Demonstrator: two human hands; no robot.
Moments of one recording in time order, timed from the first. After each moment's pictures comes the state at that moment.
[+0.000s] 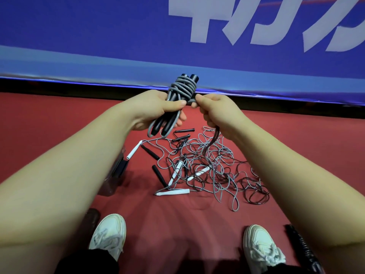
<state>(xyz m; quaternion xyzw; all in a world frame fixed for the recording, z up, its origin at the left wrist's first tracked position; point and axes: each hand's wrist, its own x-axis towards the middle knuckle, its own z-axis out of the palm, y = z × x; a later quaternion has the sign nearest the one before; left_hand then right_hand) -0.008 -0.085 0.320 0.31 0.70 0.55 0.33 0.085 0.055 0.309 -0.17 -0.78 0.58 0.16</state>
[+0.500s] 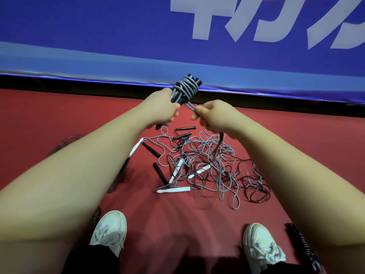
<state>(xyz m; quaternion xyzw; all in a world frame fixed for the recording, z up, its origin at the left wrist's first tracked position) -0.011 -0.067 0.307 0.32 0.84 0.41 0.15 0.089 0.054 0.309 -0.19 -0.90 0.40 0.05</state>
